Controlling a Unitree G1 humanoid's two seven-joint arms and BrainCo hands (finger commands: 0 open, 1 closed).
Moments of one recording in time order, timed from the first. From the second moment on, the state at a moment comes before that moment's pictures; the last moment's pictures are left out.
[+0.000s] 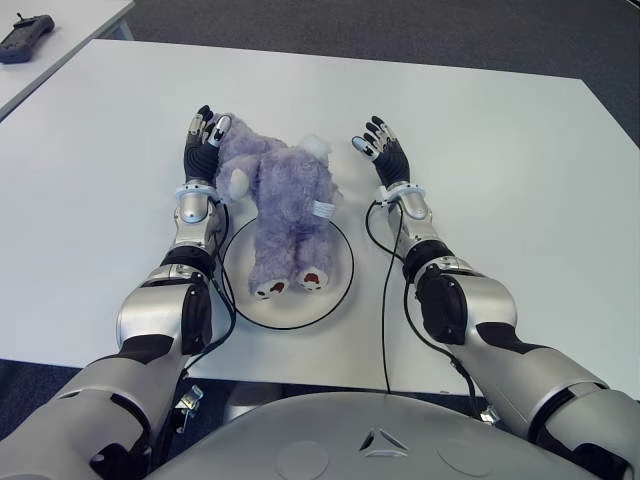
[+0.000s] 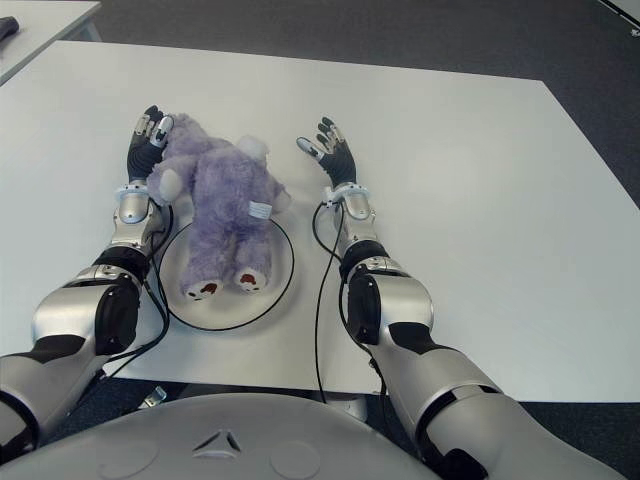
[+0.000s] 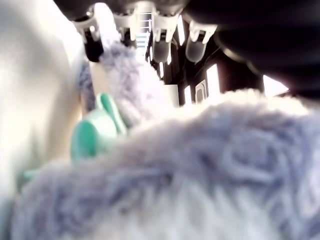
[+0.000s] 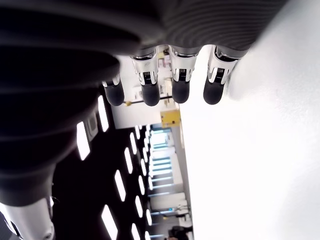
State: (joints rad) left arm -0.65 0.18 0.25 1.21 -0.02 -0.56 0.04; right arm -0.83 0.01 -0.31 1.30 0.00 -0.46 0.16
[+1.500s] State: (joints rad) left arm -0.65 0.18 0.26 1.21 -0.02 -0.57 0.03; right arm -0.76 0.05 -0.28 1.25 -0.01 -0.57 0.02
